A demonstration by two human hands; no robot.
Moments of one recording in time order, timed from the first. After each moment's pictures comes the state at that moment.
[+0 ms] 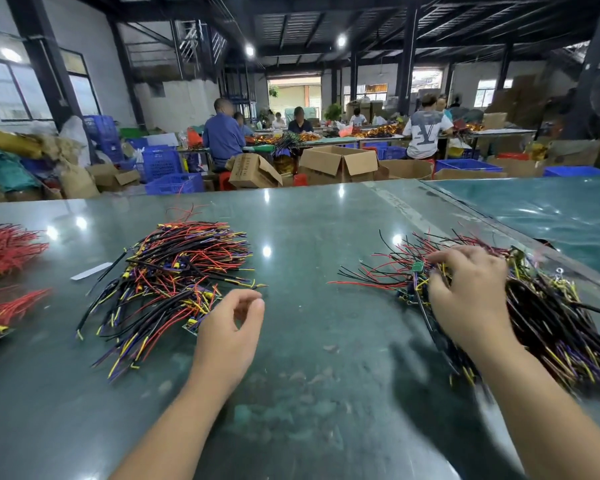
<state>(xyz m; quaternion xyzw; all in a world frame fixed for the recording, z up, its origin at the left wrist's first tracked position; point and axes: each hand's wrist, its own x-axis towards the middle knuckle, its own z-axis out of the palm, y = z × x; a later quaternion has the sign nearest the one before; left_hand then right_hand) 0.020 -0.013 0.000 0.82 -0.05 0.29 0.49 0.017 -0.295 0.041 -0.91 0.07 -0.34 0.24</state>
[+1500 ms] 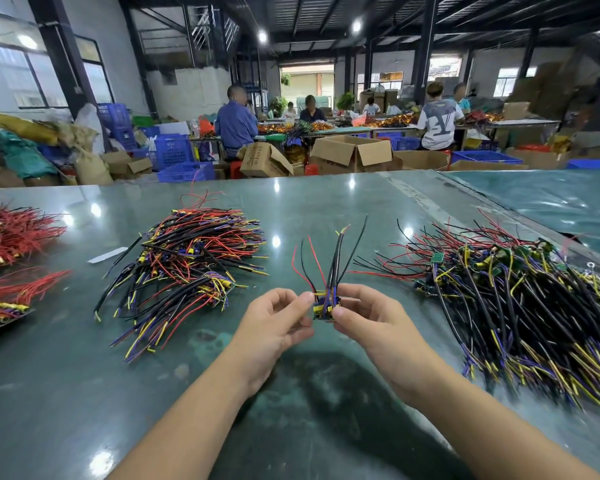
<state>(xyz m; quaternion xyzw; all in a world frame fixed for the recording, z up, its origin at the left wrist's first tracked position) 0.010 -0.036 0.004 0.62 -0.04 -0.01 0.78 -0.007 -0.190 0.011 -0.65 -0.13 -0.01 0.75</state>
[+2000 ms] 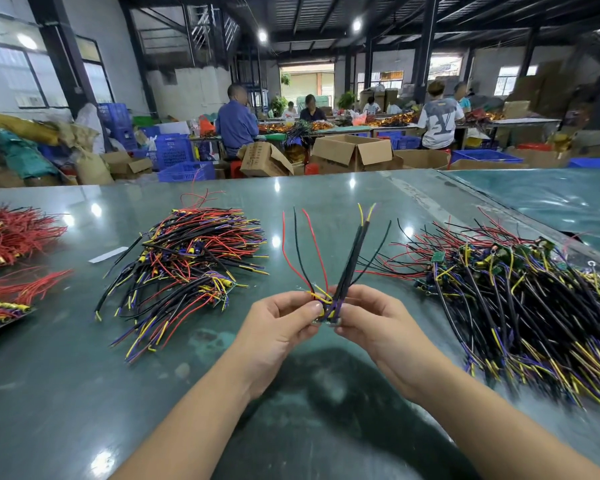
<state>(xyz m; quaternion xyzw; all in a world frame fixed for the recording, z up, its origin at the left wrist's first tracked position) 0.006 -0.037 0.003 0.59 -0.10 -0.05 0.80 -0.004 -0.193 0.009 -0.62 -0.10 0.03 0.78</state>
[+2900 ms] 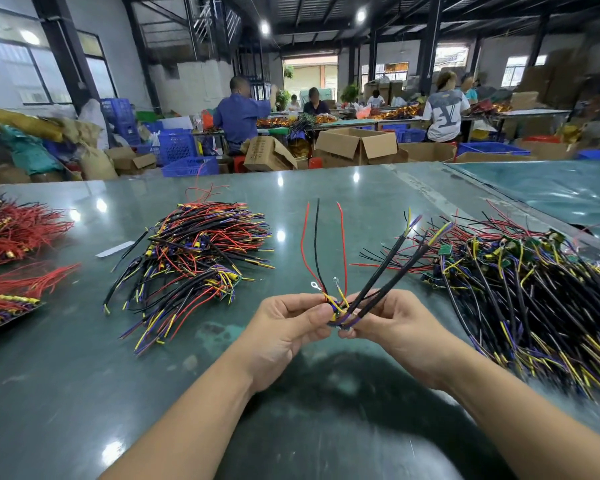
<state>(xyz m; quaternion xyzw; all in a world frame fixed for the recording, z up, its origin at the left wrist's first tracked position) 0.004 -0.032 0.000 0.57 -0.11 -0.10 0.80 -0.001 -0.208 0.007 -0.65 -0.20 0.07 0.73</state>
